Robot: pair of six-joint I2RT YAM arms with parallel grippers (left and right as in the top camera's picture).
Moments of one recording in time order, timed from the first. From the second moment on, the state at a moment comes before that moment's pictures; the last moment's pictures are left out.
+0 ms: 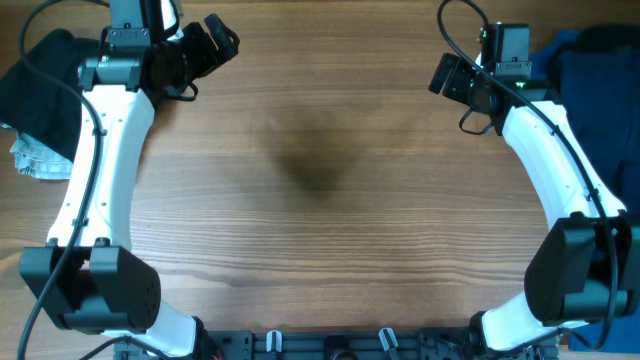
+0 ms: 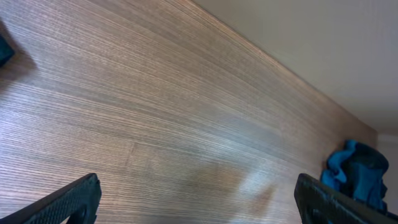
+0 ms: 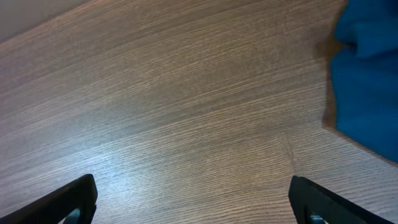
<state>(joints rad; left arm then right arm) -0.02 1.74 1.65 -0.77 0.29 -0.55 0.04 1.74 1.35 -0.52 0.03 0.37</state>
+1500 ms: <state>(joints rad) -0.02 1.74 1.65 -0.77 0.28 -0.55 0.06 0.05 0.16 0.06 0.10 0.49</state>
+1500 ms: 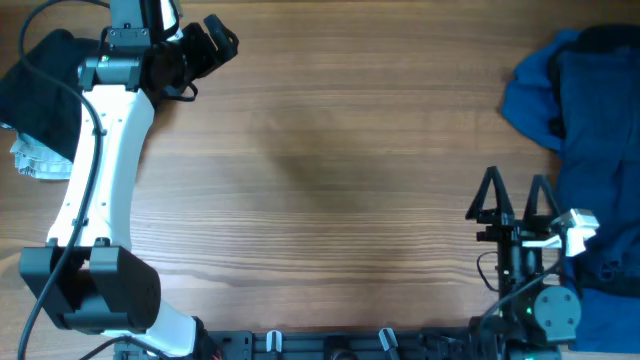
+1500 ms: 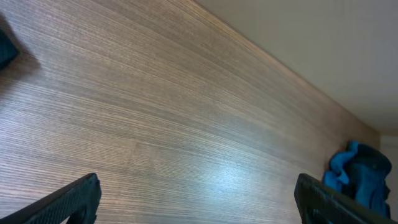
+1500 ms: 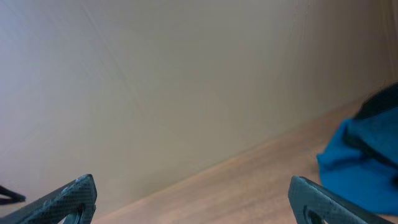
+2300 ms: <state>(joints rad) -0.02 1.74 1.65 -0.77 0.28 -0.55 0.06 0.02 0.01 0.00 0.02 0.31</state>
